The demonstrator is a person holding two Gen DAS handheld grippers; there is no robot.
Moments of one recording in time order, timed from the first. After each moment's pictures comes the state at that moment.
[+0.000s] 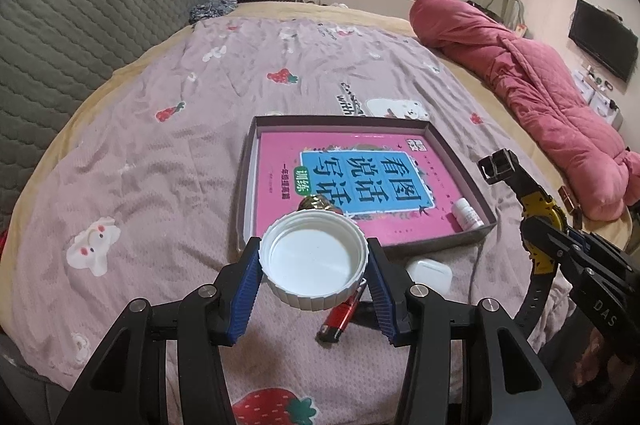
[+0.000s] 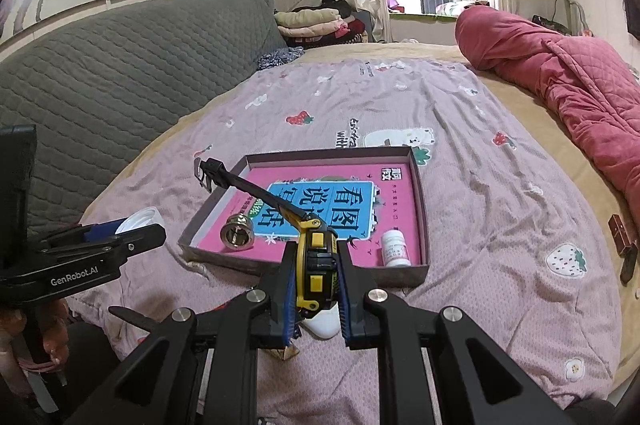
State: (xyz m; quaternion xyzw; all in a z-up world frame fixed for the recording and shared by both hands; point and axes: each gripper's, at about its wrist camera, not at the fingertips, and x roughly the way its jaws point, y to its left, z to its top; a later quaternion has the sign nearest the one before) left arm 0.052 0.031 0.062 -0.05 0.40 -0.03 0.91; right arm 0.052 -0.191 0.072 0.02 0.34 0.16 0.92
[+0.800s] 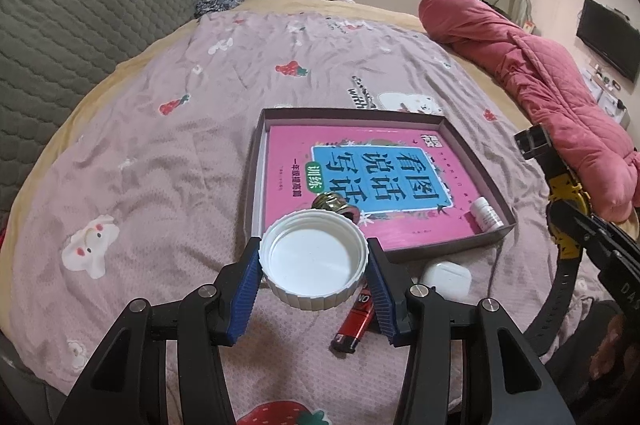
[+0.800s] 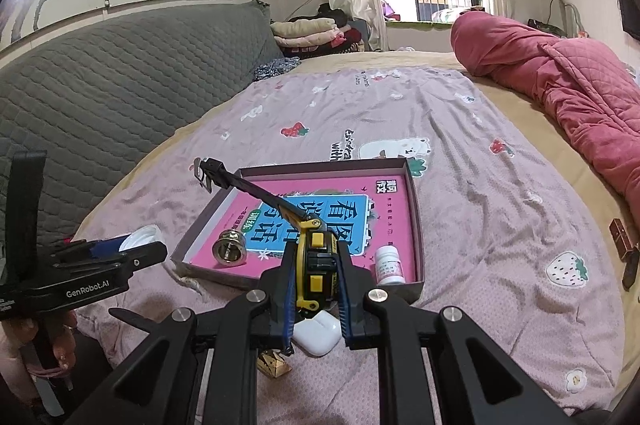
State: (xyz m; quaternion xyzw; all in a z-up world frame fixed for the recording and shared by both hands) left arm 0.070 0.038 0.044 -0.05 0.41 -0.02 0.91; right arm 0.063 -0.199 0.071 0.03 0.33 0.16 0.93
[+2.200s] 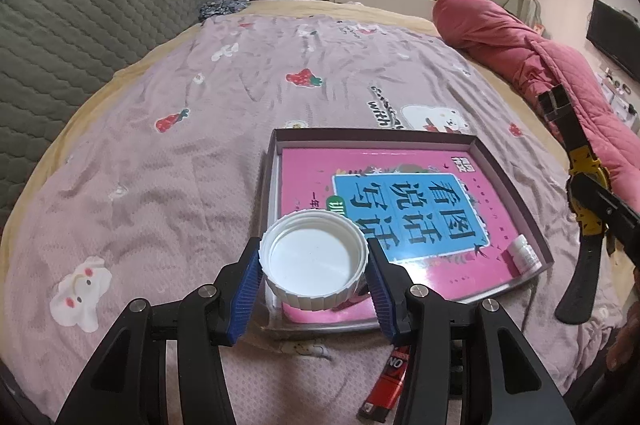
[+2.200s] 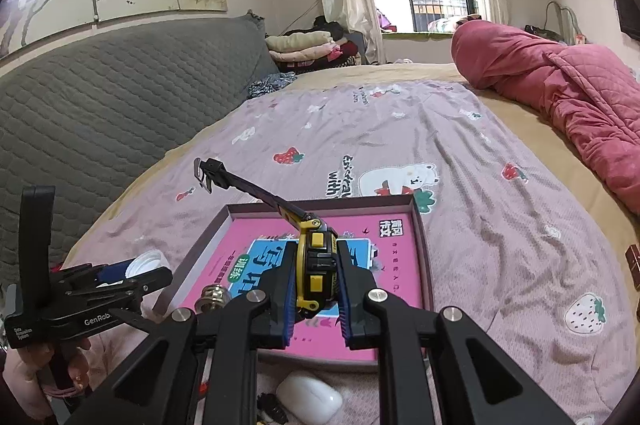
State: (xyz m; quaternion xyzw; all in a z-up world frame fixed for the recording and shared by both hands) left arm 0.130 0.048 0.030 -0.04 0.40 0.00 0.91; right arm 0.123 -0.186 0.072 0.04 0.30 0.15 0.94
